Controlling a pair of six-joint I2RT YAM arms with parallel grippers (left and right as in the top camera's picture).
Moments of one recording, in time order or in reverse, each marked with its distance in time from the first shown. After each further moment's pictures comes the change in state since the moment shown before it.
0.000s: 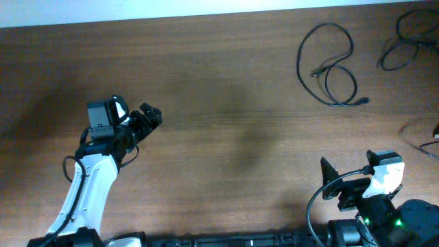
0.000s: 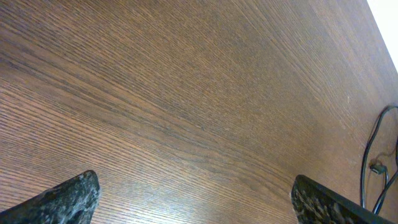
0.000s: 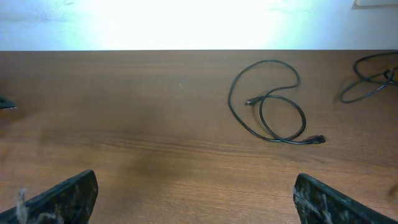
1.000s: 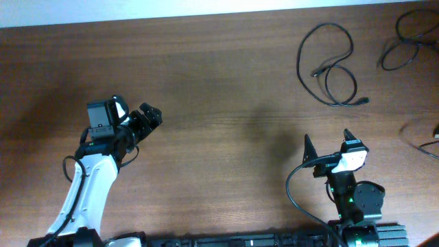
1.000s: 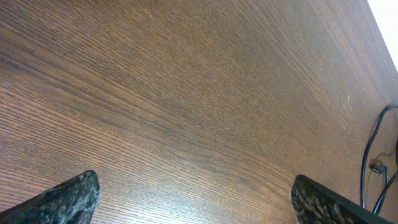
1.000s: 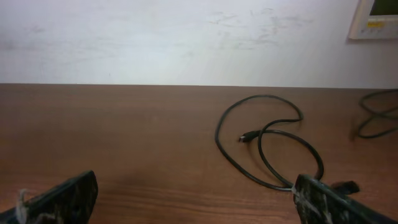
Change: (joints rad) left arm 0.000 0.000 0.000 0.000 0.000 0.000; right arm 0.000 -0.214 -0.796 0.876 0.050 -0.004
